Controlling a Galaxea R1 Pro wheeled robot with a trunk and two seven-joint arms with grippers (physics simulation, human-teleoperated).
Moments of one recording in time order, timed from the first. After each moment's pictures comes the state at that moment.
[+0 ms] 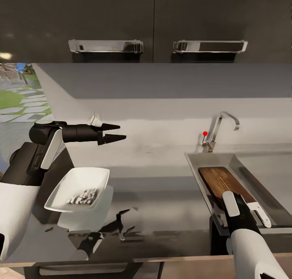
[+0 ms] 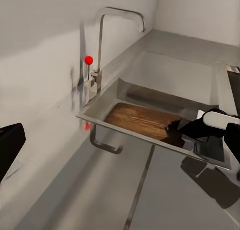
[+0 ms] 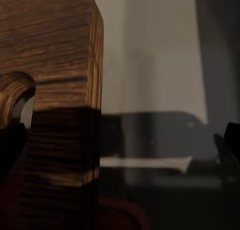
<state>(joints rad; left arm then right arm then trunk) -1.05 0.29 -0.20 -1.38 0.30 0.79 -1.10 -0.70 0.00 -0.48 -0.84 -0.59 0.01 -0.94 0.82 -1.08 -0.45</state>
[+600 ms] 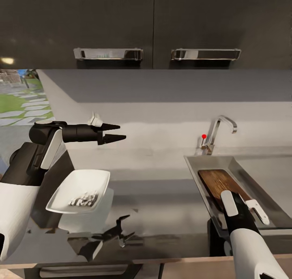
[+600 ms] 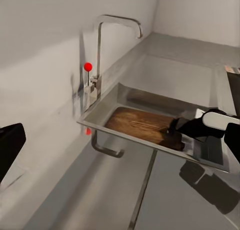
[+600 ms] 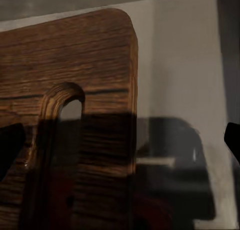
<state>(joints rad) -1.05 0.29 -0.20 -1.38 0.30 0.79 -1.10 -0.70 0.00 -0.45 -0.85 -0.59 0.01 -0.92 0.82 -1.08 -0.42</state>
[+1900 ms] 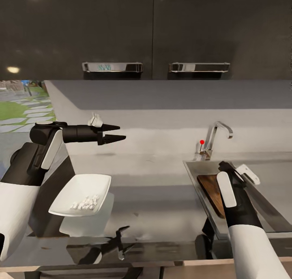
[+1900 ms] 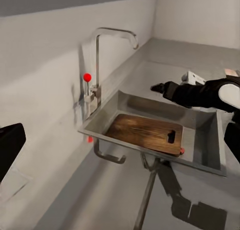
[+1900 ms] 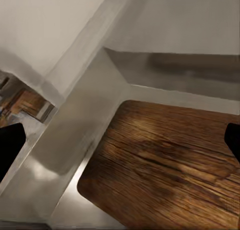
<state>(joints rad) -1.05 0.29 -0.20 -1.36 0.30 0.79 -1.10 -0.70 0.00 -0.20 -1.22 -0.59 0.24 -0.84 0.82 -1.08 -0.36</state>
